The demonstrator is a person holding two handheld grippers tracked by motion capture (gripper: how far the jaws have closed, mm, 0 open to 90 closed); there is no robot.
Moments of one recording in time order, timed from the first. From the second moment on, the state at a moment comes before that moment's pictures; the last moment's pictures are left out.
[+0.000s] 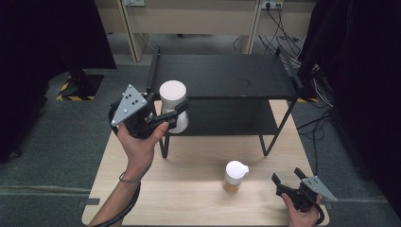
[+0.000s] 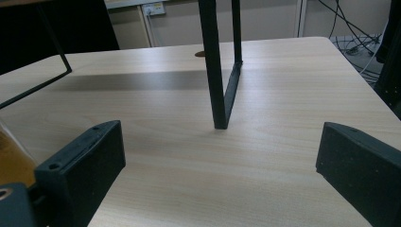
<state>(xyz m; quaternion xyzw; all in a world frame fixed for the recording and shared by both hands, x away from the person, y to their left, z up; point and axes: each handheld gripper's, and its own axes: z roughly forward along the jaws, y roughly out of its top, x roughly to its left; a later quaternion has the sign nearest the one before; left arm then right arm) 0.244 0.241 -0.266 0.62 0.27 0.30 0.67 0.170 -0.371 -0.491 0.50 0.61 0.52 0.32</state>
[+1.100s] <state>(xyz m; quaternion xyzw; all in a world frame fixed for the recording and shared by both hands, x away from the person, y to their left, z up) 0.255 0.240 -0.241 0.62 0.28 0.29 0.67 0.170 -0.371 -0.491 0.50 0.61 0.52 0.32</state>
